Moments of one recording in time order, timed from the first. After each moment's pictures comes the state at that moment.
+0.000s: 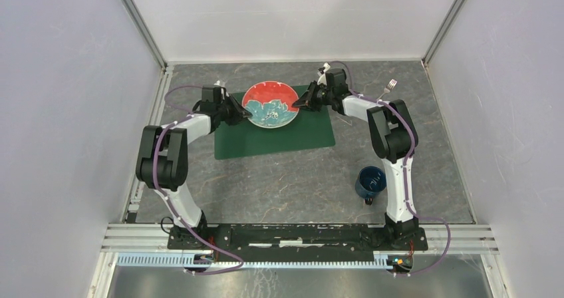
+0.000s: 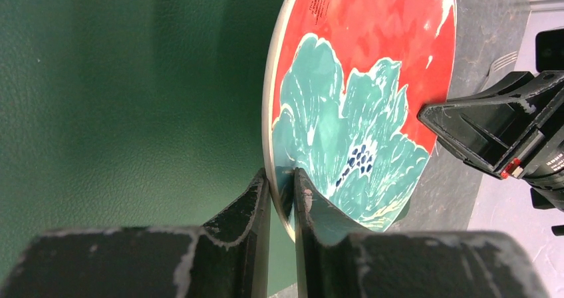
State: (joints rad) left arm -0.13 1.79 1.04 0.05 0.35 -0.71; right arm 0.35 2.24 1.53 0.10 -0.57 0.81
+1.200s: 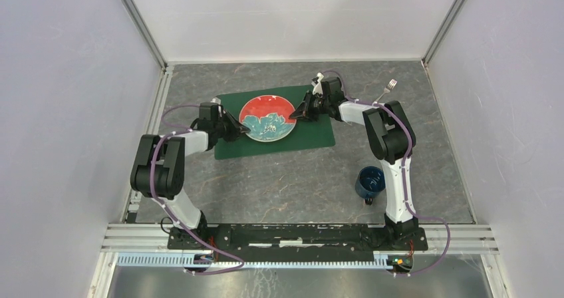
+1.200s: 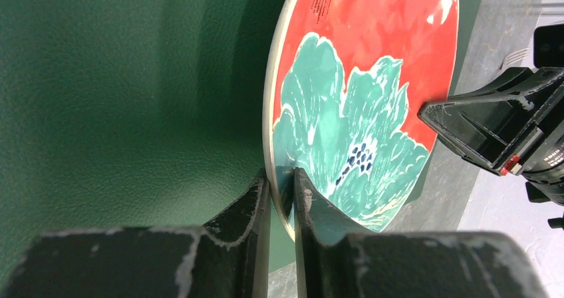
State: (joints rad) left arm -0.12 1.69 0.78 0.18 0.35 -0.79; right arm 0.39 2.24 1.45 0.09 -0.62 0.76
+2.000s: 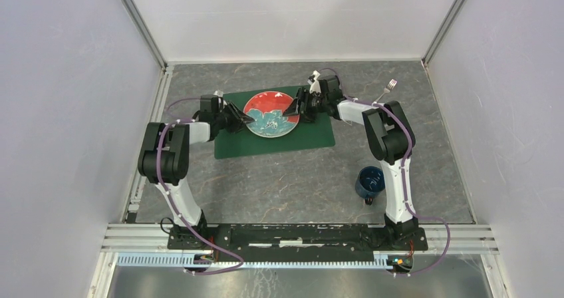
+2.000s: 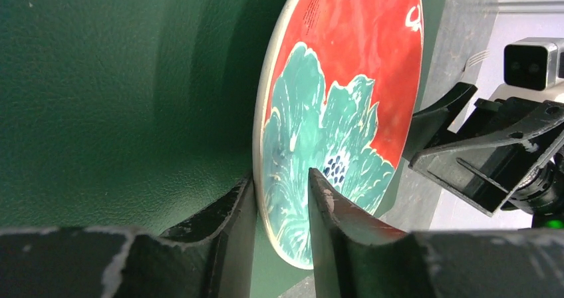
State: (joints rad) left arm -0.09 1.85 0.91 0.25 0.46 -0.81; right arm 0.39 2.24 1.48 0.07 -0.64 0.71
